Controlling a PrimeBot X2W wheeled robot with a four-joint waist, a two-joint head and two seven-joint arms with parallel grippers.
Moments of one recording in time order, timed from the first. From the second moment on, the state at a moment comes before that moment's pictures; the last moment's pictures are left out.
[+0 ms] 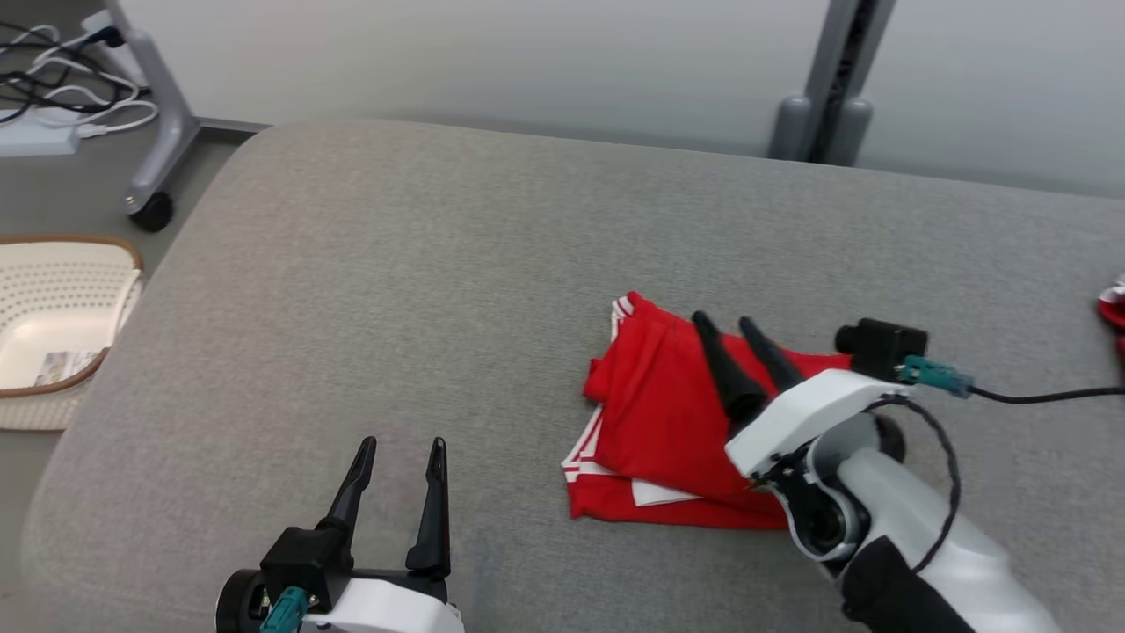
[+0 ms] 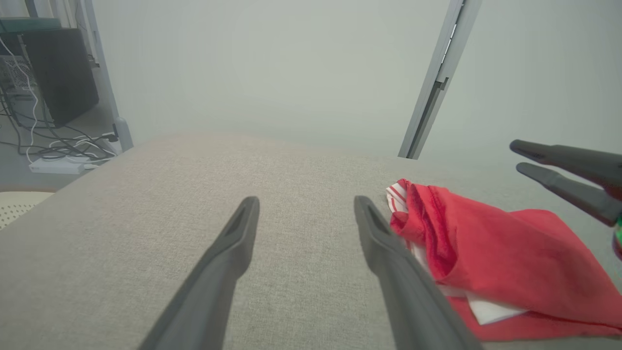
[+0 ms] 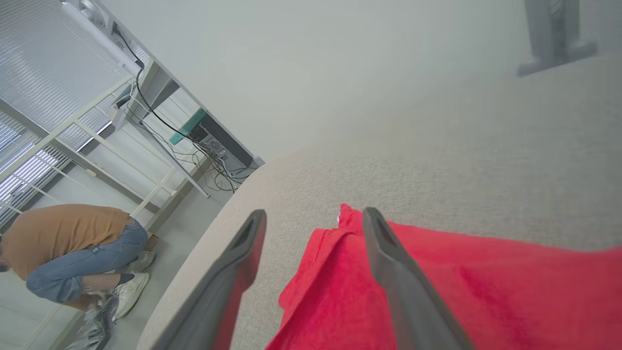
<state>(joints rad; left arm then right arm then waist) 0.00 0.05 -0.29 0.16 -0.31 0.11 -0.26 -0.63 -0.09 0.73 0.75 1.10 0.13 -0.26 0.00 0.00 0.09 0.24</state>
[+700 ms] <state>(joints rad) -0.05 0.05 -0.23 0.19 -0.32 0.12 -0.26 -0.42 -0.17 0.35 0.62 0.65 0.13 -0.26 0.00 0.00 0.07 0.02</state>
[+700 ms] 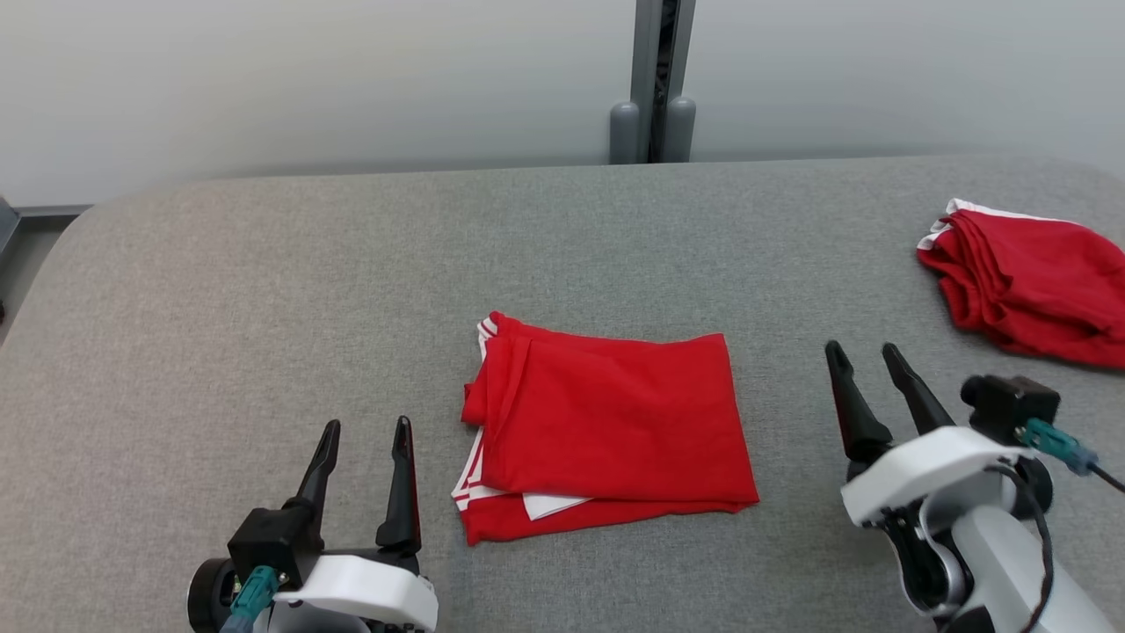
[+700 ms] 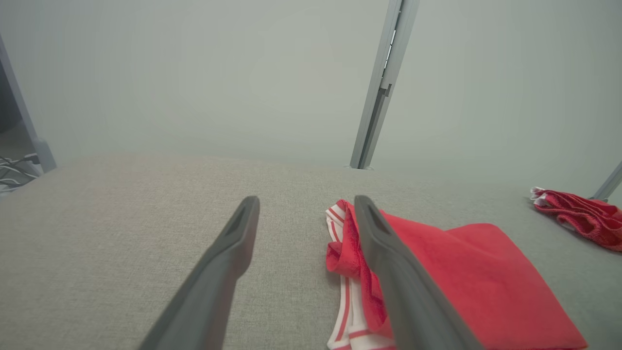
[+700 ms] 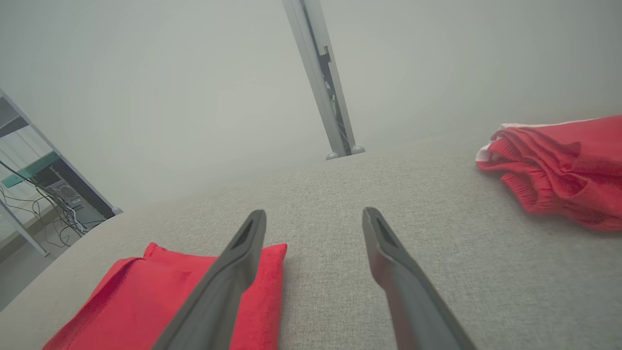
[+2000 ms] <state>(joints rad) 0.09 0.05 -0.16 0.14 -0.24 0.09 -0.26 -0.04 -0.13 0.20 0.20 0.31 0.13 -0.26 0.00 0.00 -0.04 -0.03</state>
